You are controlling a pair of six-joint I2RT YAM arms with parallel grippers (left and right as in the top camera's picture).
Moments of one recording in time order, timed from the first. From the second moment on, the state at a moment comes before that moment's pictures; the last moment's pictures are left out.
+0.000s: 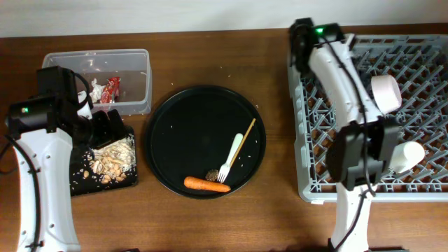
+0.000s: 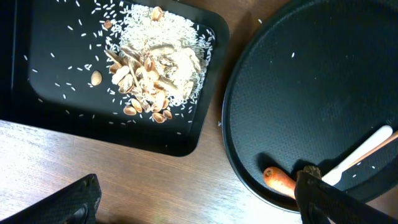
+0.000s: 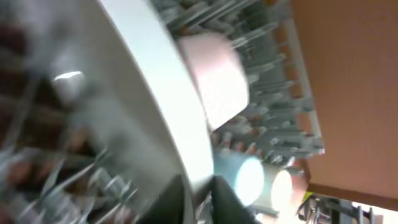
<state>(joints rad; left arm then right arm) 0.19 1.48 1.52 -1.39 0.04 -0.24 0.17 2.24 2.14 -1.50 0.85 0.57</state>
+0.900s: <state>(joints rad) 0.19 1.48 1.52 -1.39 0.04 -0.24 0.68 2.01 1.33 -0.83 -0.17 0.71</state>
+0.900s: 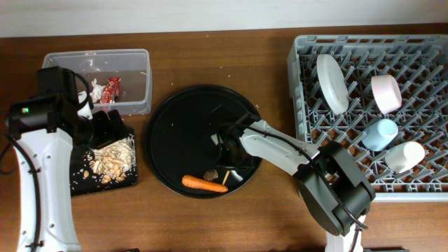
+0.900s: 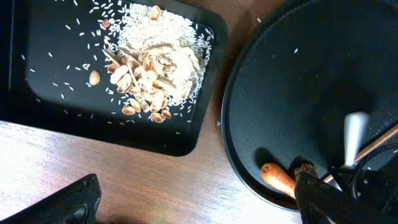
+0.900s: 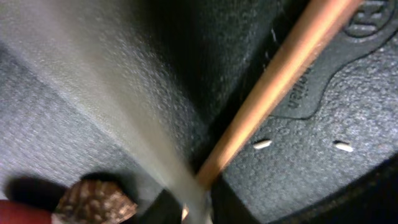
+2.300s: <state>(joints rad) 0.19 1.48 1.52 -1.39 0.04 -0.24 0.21 1.68 1.58 -1.30 -0.09 0.36</state>
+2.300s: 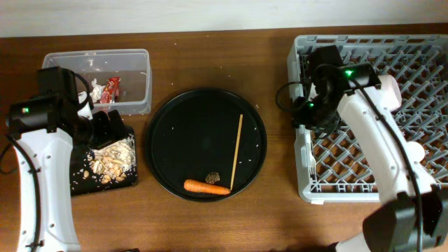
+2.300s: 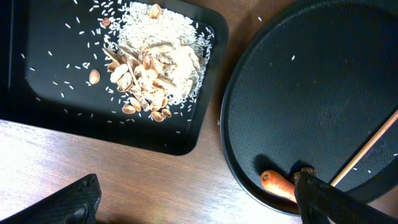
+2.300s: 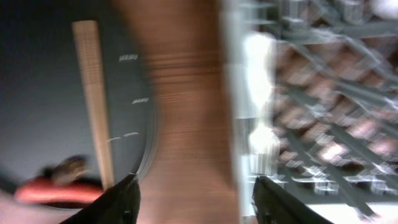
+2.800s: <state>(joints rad) 0.19 1.48 1.52 -1.39 0.04 -0.24 0.60 2.17 1.58 -0.99 -0.09 0.56</state>
